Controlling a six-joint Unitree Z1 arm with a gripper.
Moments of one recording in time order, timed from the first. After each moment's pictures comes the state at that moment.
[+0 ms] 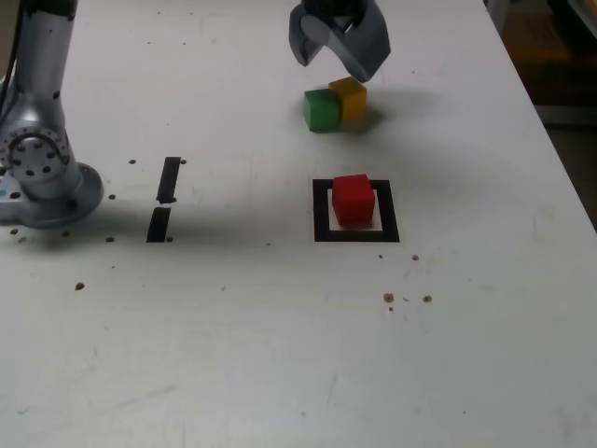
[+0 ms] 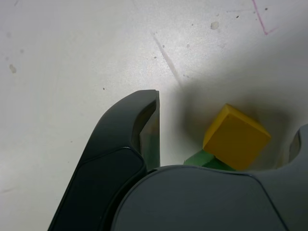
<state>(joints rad) 0.36 2.00 -1.43 0.91 0.42 0.96</state>
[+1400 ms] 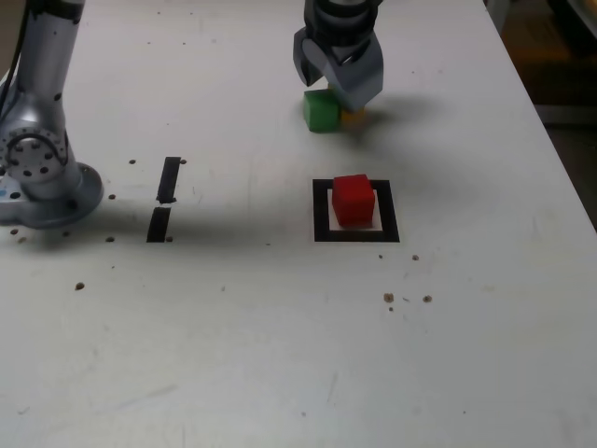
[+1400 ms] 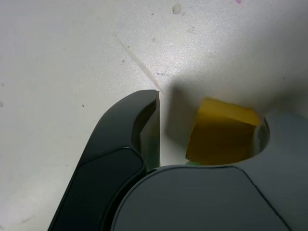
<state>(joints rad) 0.32 2.03 -1.35 0.80 0.43 1.15</state>
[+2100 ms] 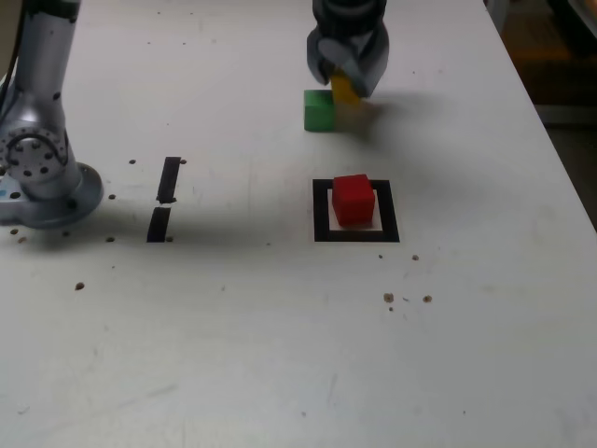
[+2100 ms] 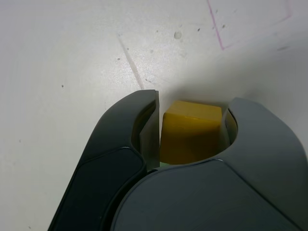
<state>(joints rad) 0.32 1.97 -1.40 0.80 0.38 0.79</state>
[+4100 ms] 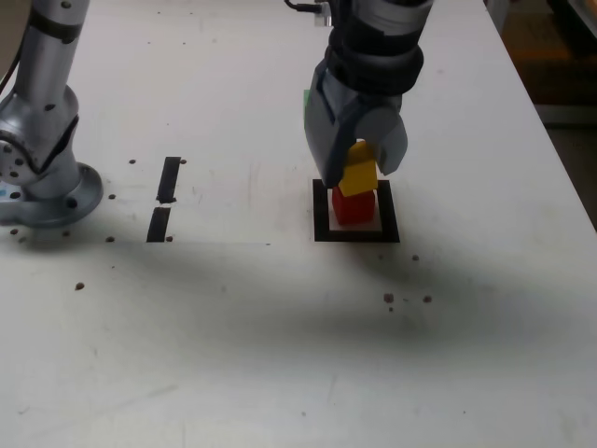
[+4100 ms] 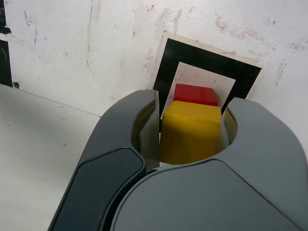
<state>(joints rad) -0.13 2.05 -1.66 1.36 0.09 -0.41</state>
